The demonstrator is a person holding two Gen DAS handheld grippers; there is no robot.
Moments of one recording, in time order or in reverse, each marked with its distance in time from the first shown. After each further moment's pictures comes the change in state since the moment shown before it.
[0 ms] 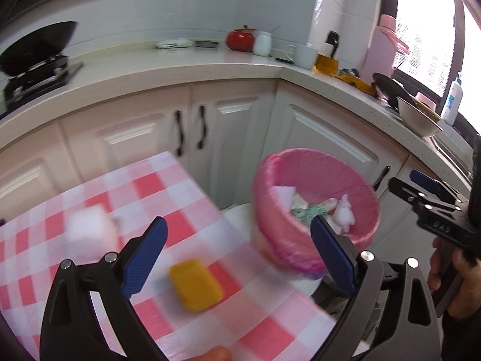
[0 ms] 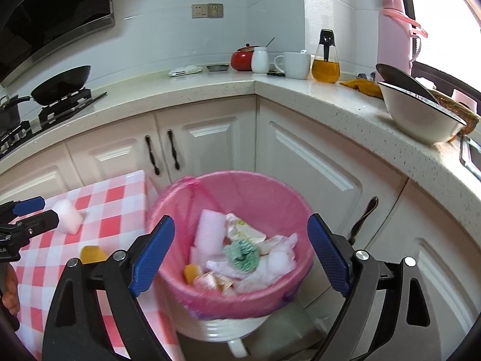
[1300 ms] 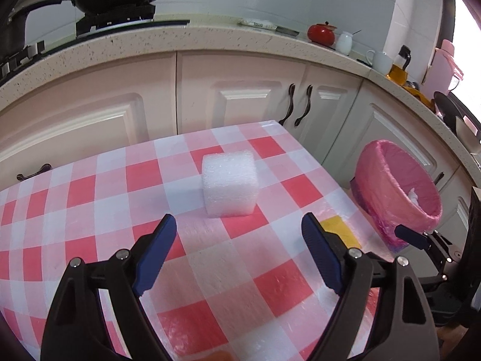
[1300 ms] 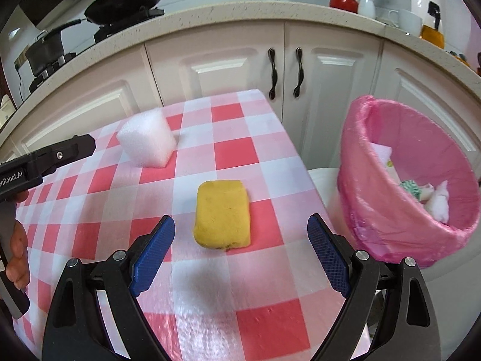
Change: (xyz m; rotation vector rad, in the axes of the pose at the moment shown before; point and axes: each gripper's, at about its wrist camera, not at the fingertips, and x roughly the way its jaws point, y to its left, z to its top) left arm -0.018 0.165 -0.054 -0.164 0.067 0.156; right arm 0.067 0.208 -0.071 -0.120 0.263 0.219
